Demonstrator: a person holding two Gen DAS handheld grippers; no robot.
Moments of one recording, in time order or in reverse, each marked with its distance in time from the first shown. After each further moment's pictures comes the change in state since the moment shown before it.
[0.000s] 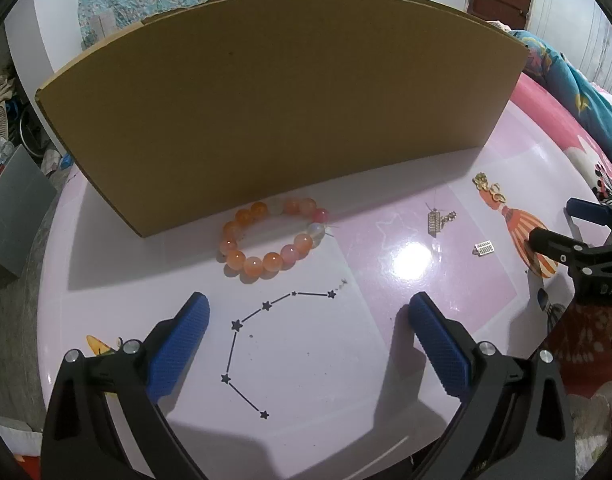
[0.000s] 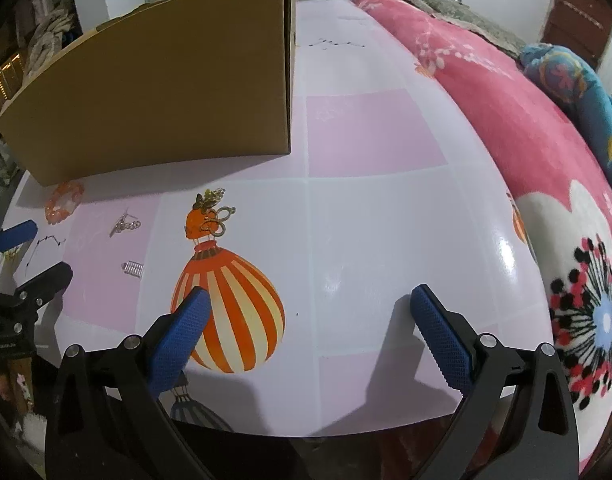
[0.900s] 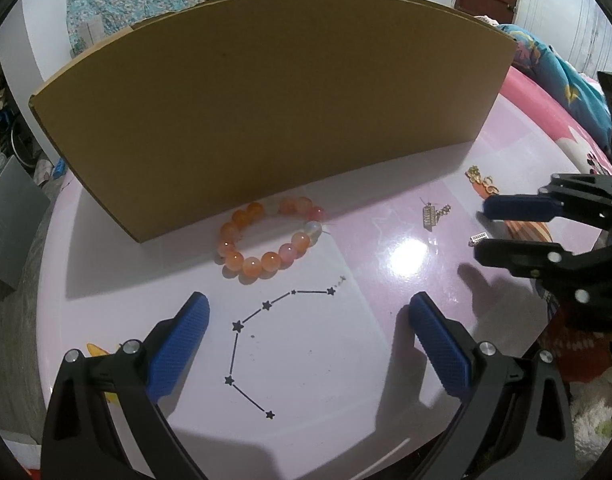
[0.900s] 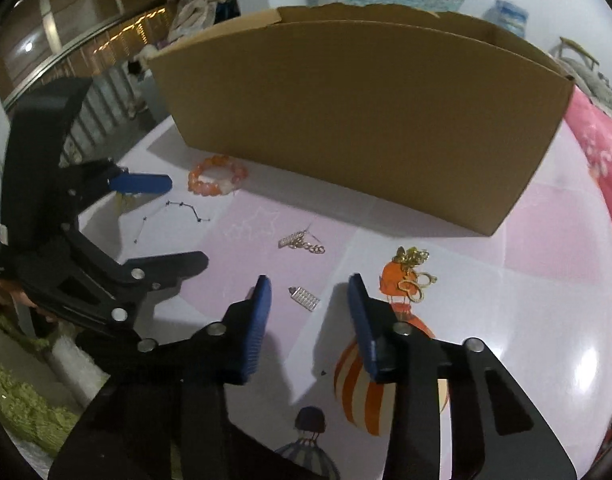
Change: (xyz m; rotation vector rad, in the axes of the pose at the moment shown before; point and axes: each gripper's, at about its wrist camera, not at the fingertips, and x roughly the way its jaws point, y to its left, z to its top) left arm -0.001 0.000 -0.002 0.036 -0.007 -0.023; right arm -0.006 0.065 0.010 -0.377 -0.094 0.409
